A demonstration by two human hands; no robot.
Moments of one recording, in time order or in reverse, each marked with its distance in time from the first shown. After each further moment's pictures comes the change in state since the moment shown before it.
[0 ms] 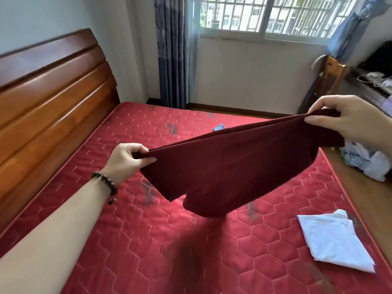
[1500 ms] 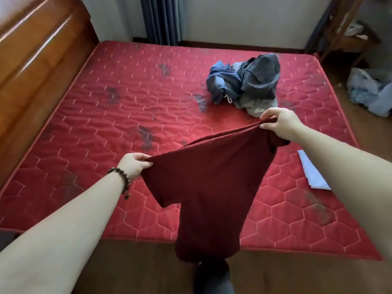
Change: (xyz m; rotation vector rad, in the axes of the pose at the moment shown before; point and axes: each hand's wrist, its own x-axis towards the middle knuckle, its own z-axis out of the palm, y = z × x) left_hand -0.111 -0.157 0.082 -0.145 -0.156 -0.697; right_hand -0.082 0.100 0.224 -0.093 -0.178 0.476
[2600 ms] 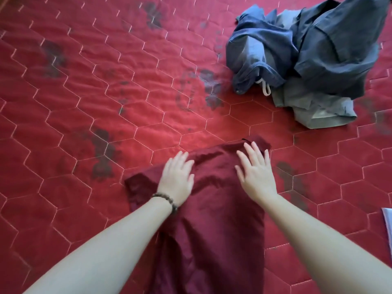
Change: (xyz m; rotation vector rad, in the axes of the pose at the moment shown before) left_hand 0.357 -0.079 0.228 0.968 -0.005 0.484; right_hand 0.262 0.163 0.343 -0.382 -0.027 -0.257
